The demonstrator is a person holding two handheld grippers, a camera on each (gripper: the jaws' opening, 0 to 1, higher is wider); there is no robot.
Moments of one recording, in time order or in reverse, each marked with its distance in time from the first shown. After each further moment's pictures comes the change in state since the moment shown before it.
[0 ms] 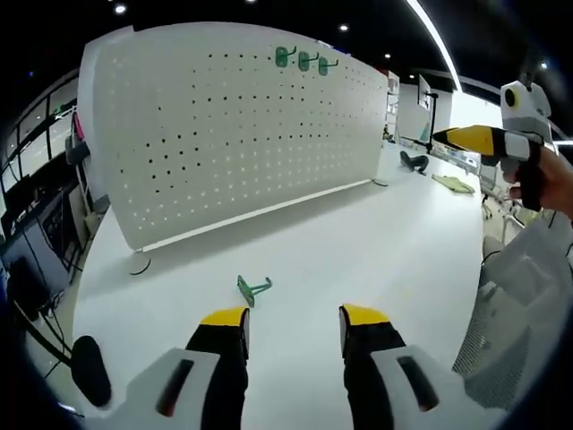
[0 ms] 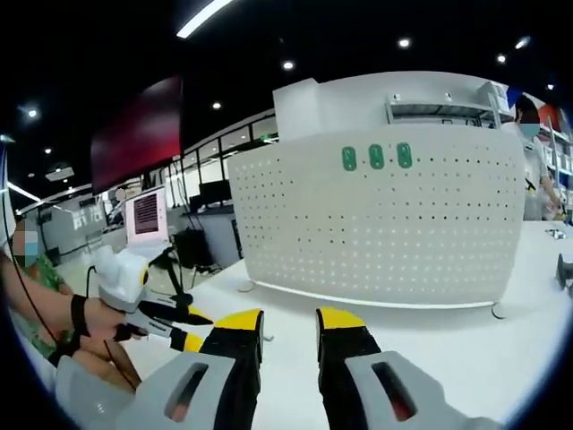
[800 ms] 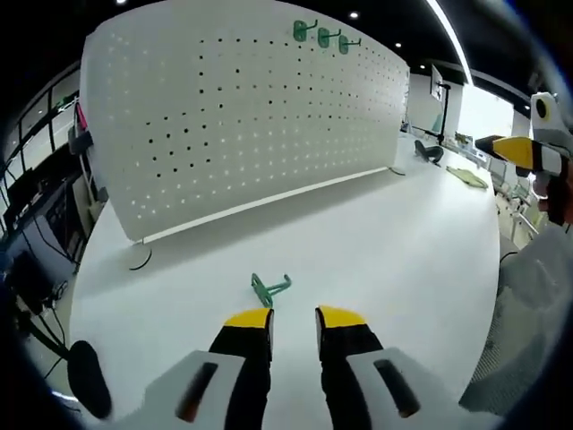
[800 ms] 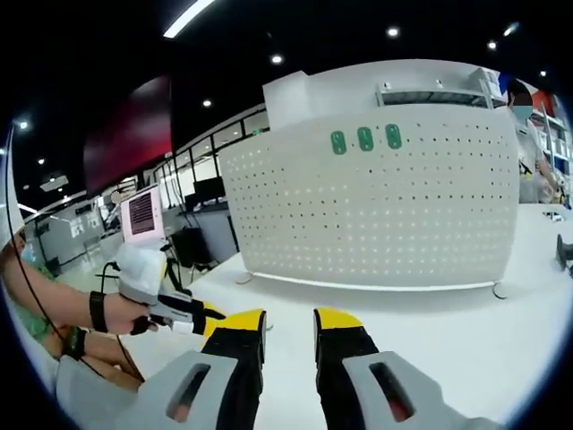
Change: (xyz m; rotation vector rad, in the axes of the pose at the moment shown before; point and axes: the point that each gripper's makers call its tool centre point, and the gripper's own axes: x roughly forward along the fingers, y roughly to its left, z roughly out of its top) left arm 0.033 0.021 -0.004 -0.027 0.065 0.029; right arm -0.002 -0.005 -0.020 0.053 0.034 -0.013
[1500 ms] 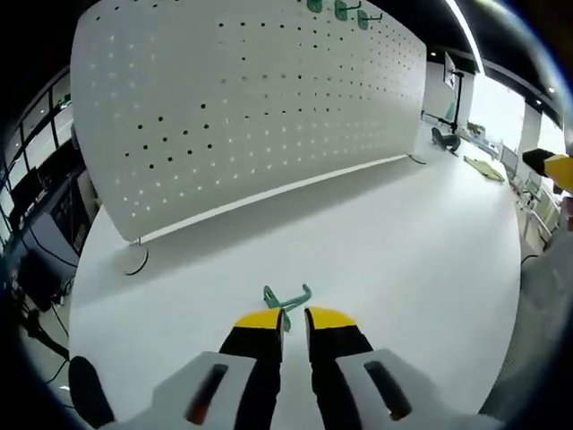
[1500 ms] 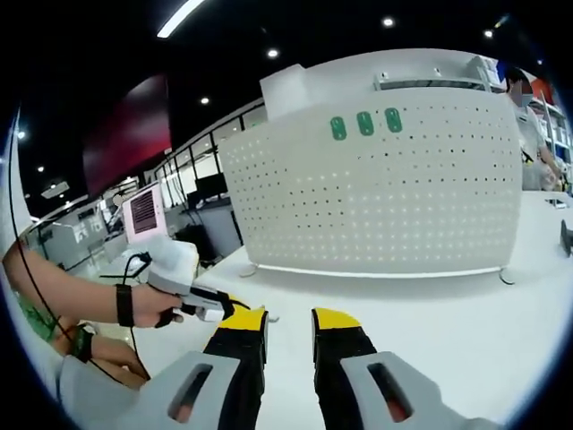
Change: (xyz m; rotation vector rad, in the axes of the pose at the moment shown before) left arm 0.038 0.017 0.002 0.000 0.079 0.063; right arm 0.005 0.001 -0.014 0.042 0.031 0.017
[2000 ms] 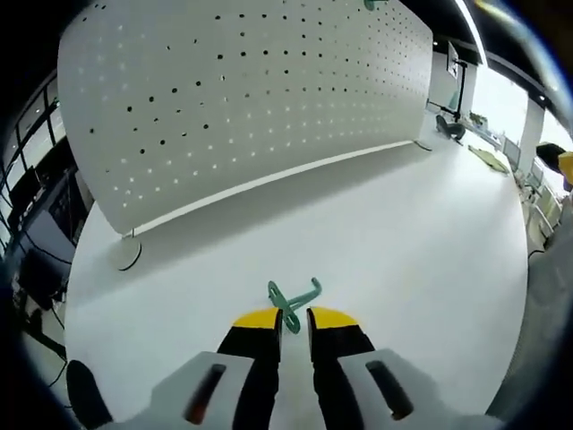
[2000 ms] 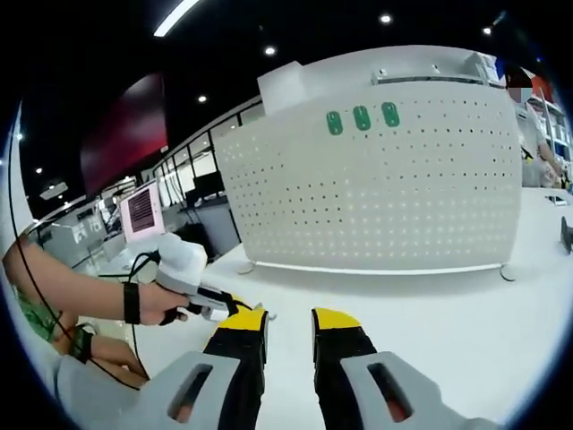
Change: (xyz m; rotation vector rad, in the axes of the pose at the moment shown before) left arm 0.017 0.006 -0.010 0.004 0.062 -0.001; right arm 0.004 -0.003 -0.005 0.009 0.016 -0.001
